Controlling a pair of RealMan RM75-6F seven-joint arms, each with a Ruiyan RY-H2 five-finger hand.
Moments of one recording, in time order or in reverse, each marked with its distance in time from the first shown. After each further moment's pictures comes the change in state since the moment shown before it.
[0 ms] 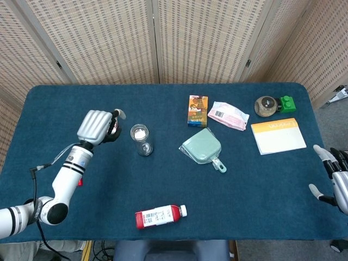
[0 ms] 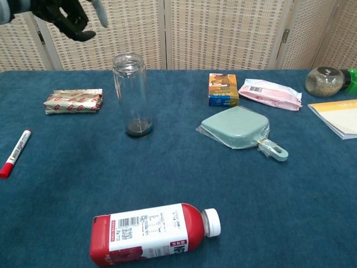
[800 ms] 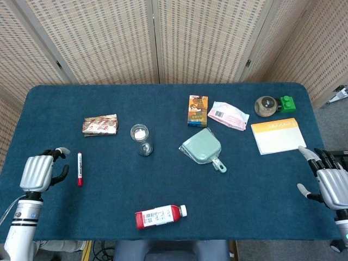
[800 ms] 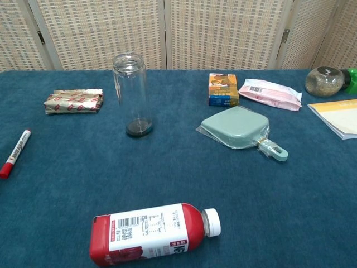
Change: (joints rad) left arm 0.465 0.048 0.249 -0.100 0.320 0.416 -0.088; right arm 0.052 -0.058 -0.003 0.035 0.001 -0.081 -0.010
